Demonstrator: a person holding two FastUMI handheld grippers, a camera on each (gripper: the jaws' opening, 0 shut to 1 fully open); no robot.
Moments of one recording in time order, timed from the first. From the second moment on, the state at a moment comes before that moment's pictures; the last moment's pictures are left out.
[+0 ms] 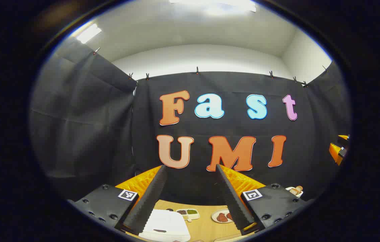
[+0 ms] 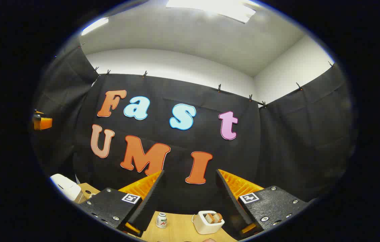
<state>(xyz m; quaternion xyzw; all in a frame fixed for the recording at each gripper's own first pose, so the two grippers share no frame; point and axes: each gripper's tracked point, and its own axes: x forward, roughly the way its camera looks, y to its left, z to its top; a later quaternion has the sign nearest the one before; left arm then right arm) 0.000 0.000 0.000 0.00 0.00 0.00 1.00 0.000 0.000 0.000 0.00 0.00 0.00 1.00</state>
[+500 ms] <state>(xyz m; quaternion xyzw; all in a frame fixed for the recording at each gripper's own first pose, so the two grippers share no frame) 0.000 -0.001 -0.002 0.01 0.01 -0.01 1.00 -0.004 -0.002 -0.003 0.02 0.00 0.00 1.00</state>
